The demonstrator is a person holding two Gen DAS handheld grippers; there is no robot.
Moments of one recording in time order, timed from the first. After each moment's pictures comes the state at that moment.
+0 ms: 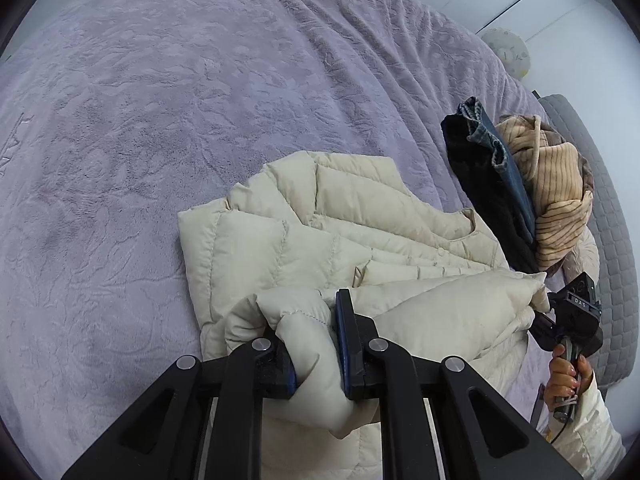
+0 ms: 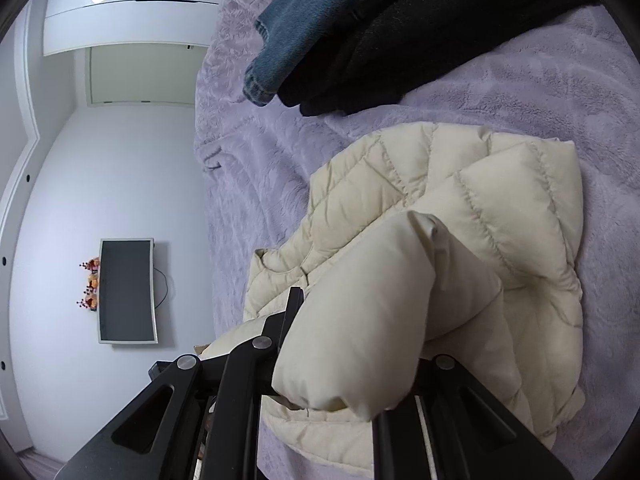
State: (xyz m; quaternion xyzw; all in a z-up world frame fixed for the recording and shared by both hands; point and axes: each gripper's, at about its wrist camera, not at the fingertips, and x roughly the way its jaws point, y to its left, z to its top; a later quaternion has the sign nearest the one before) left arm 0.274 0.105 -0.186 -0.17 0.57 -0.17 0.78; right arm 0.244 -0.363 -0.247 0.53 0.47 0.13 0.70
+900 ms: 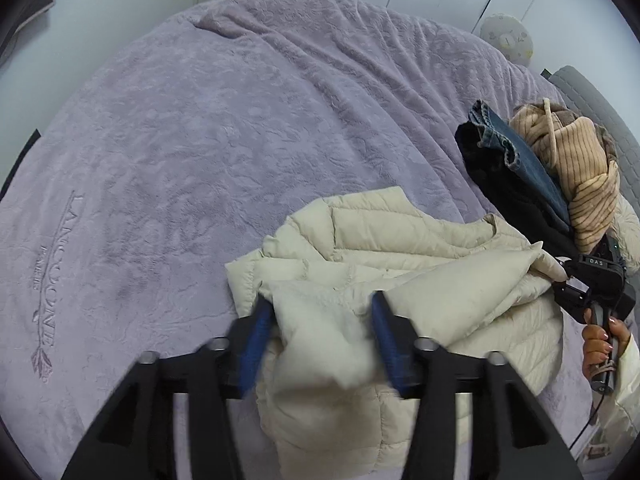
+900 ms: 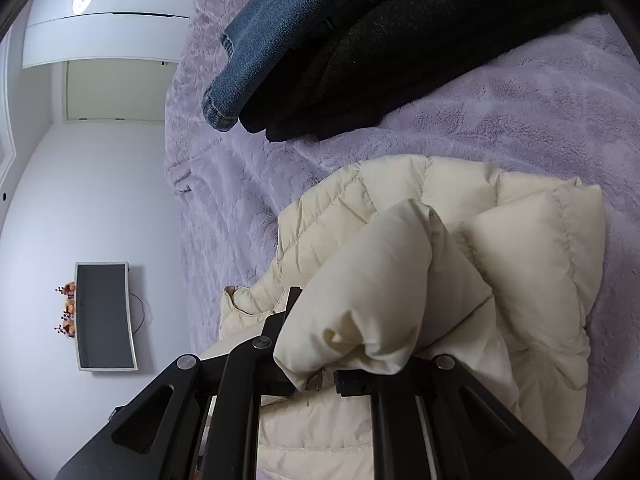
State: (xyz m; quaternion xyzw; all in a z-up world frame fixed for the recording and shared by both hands) left arm 0.254 0.096 -0.129 -0.06 0.52 -0.11 0.85; right arm 0.275 -0.361 -0.252 0.52 0.47 0.08 0.71
